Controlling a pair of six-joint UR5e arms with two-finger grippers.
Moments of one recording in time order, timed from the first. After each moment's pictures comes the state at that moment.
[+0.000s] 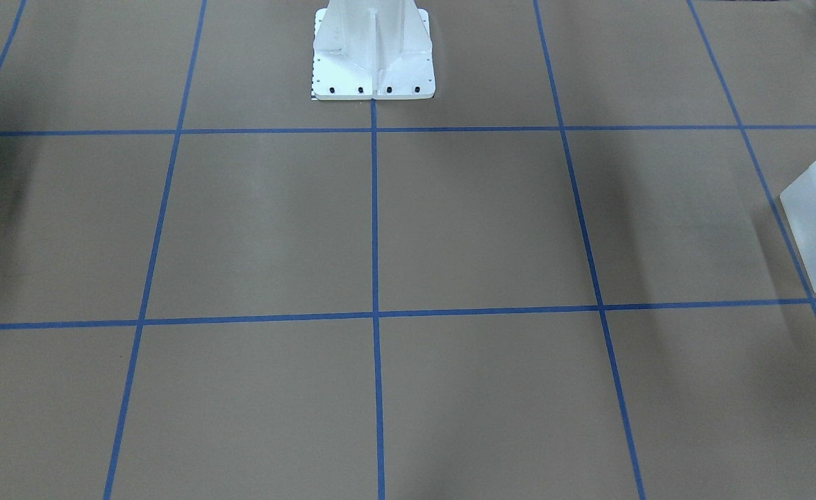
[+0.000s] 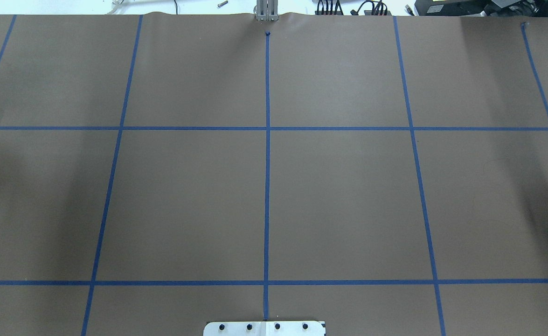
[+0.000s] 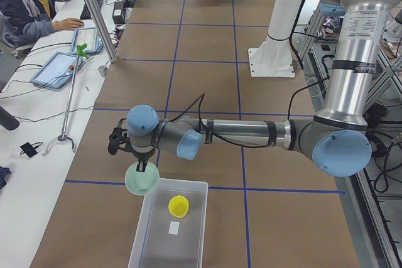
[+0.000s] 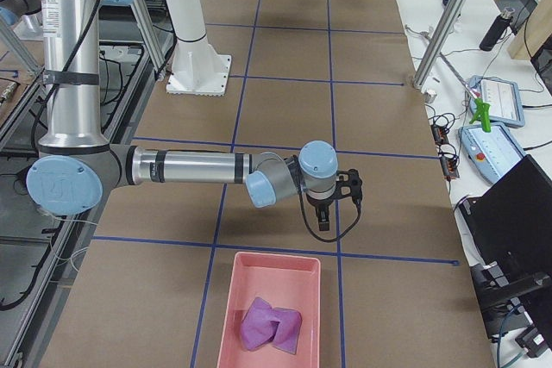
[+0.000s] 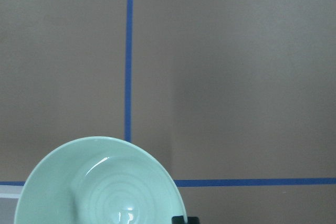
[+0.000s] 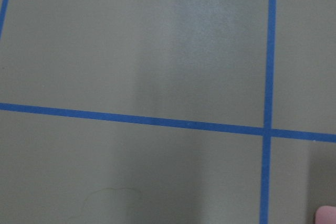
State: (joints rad) left arm -1.61 -1.69 -1.40 -1.87 -2.40 -0.10; right arm 1.40 -1.61 1.64 -1.17 2.39 0.35
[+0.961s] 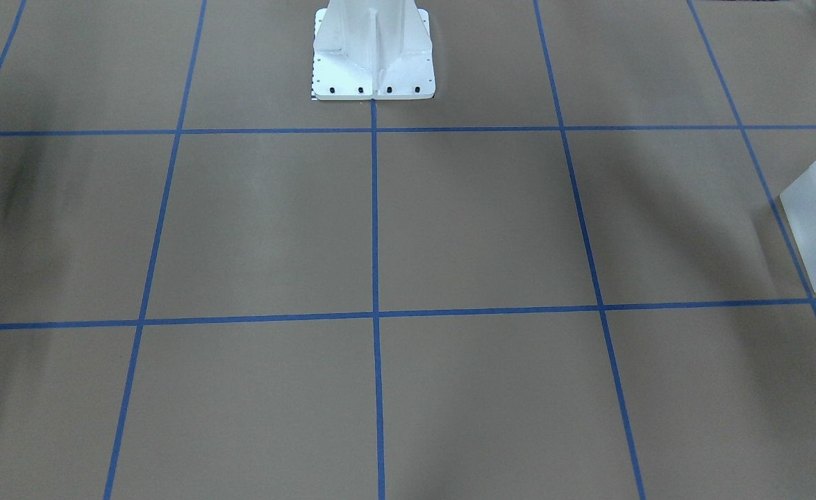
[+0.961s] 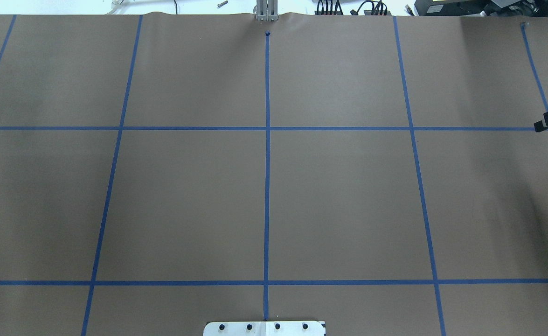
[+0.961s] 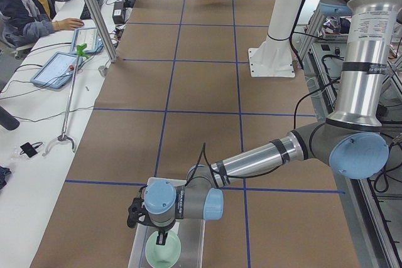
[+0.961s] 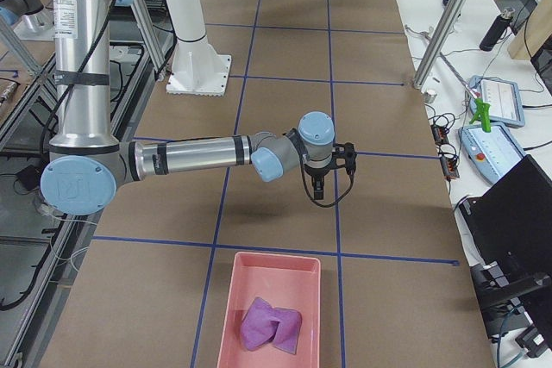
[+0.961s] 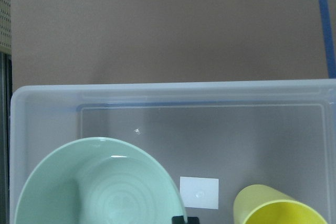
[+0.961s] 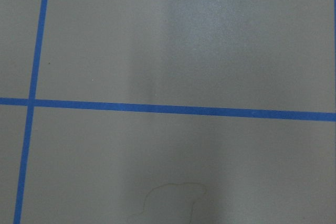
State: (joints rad) left arm -1.65 -1.65 -1.08 -2.04 -2.28 0.08; right arm 1.29 -1.61 1.71 -1.17 2.37 0.51
